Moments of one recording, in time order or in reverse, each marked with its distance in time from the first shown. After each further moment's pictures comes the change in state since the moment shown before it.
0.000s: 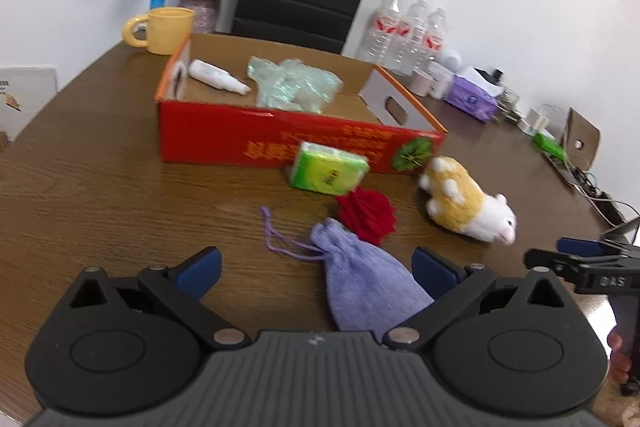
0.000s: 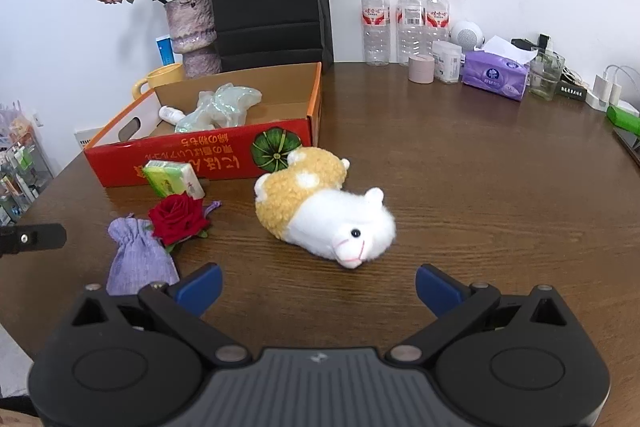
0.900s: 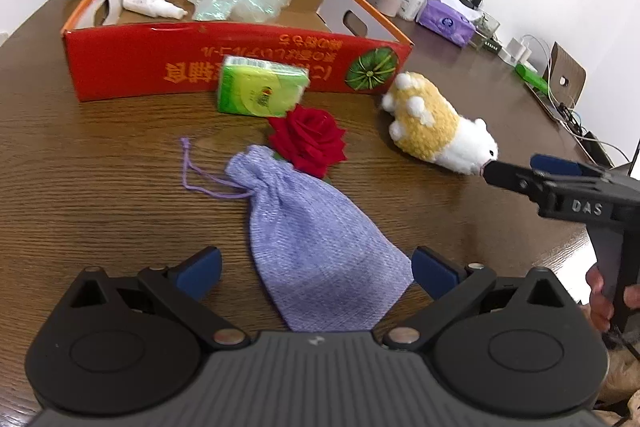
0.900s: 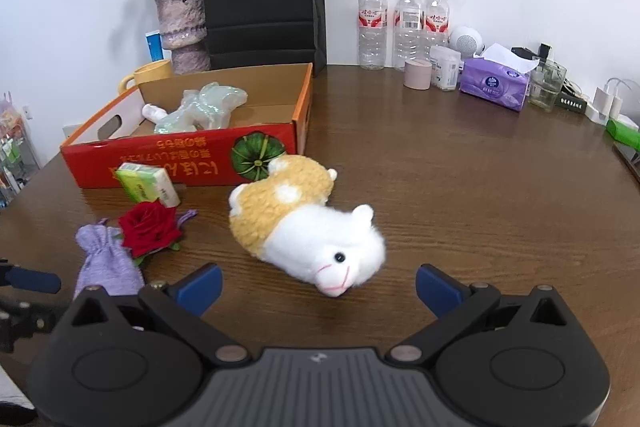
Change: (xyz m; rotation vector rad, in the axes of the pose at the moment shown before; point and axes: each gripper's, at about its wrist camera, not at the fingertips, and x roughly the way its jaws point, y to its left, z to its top) left arm 0.054 -0.038 -0.011 0.048 0.215 -0.054; right arm 0.027 -0.003 0.015 -0.061 -0.017 -0.055
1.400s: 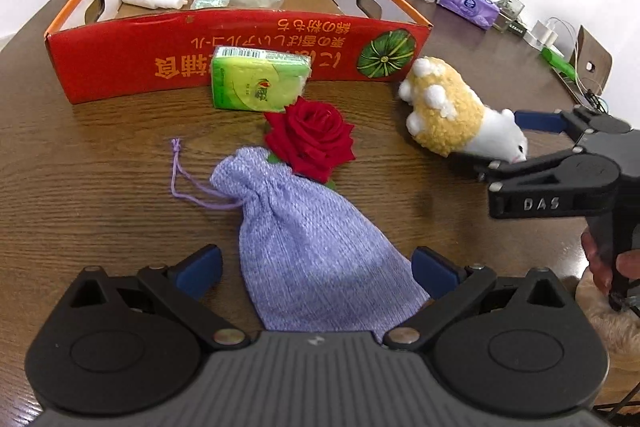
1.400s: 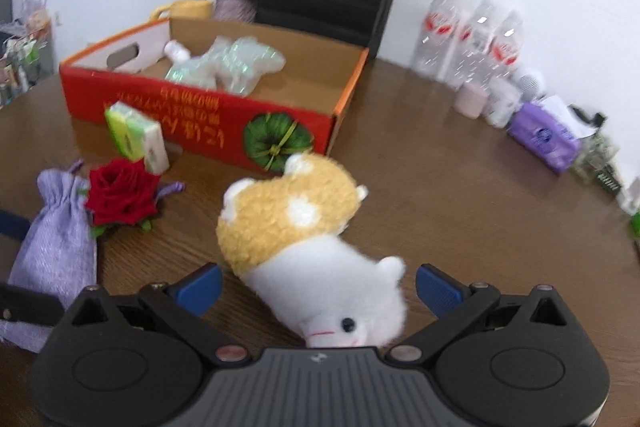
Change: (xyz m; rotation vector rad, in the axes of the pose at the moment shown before) left arm 0.026 -0.014 0.012 0.015 0.045 0.087; right arm 0.062 0.018 0.019 -0.268 0.086 0.041
